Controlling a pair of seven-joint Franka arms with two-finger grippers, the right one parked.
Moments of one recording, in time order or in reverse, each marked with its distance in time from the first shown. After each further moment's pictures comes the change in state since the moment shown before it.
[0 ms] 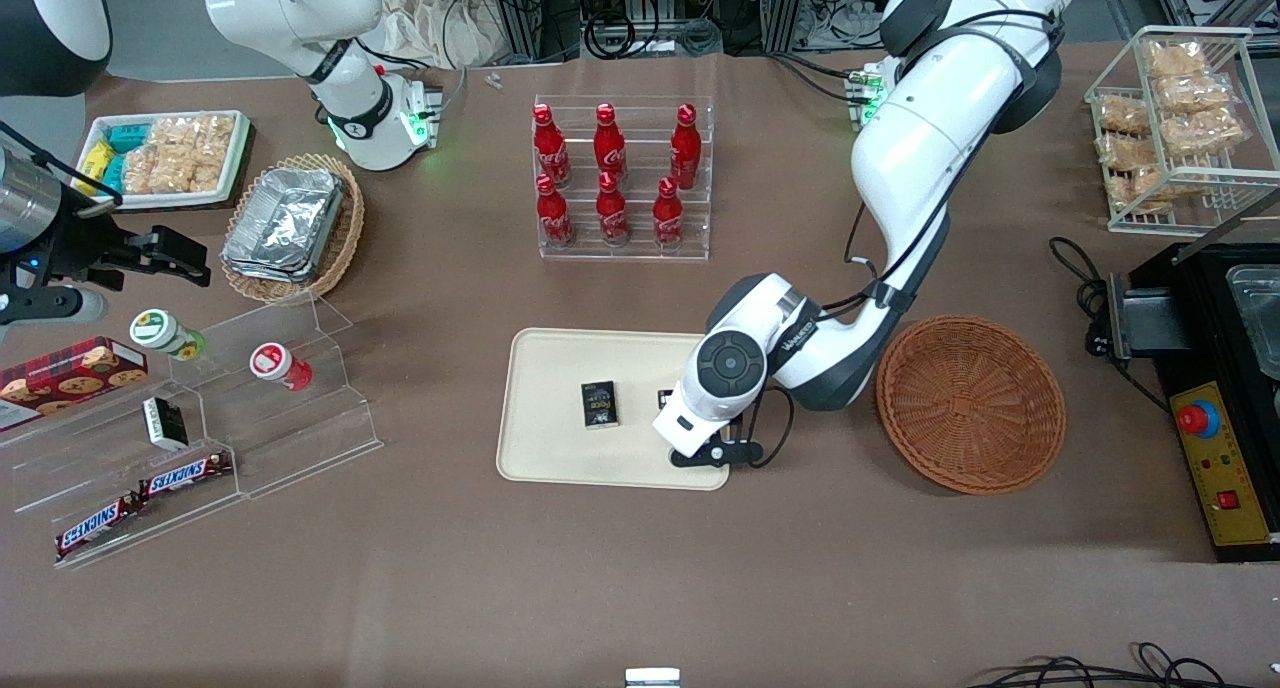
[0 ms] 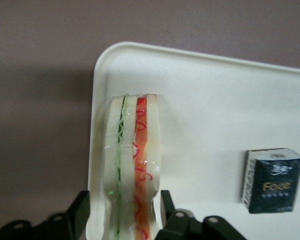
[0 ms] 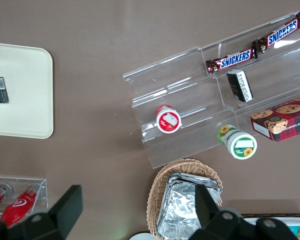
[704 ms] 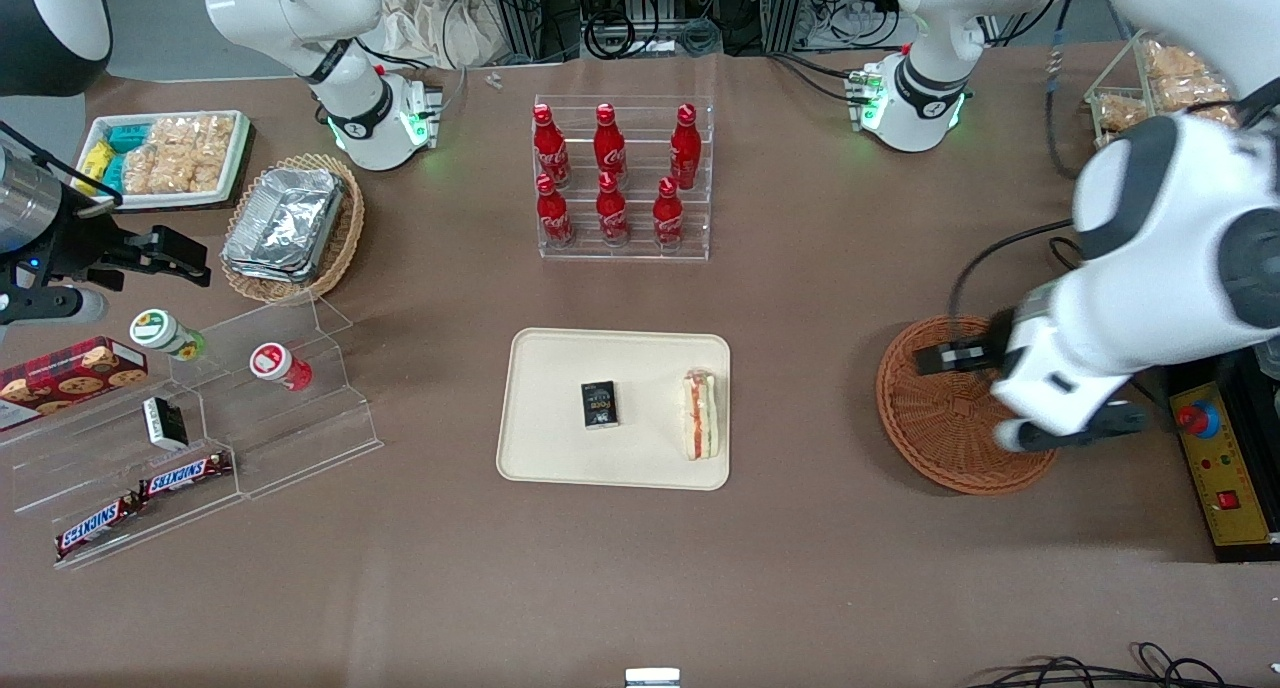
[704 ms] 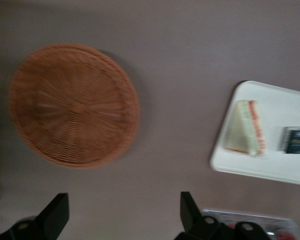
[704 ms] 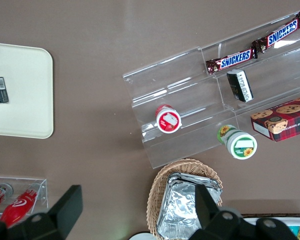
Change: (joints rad) arm 0.374 -0.537 0.180 -0.131 -0.246 -0.450 0.517
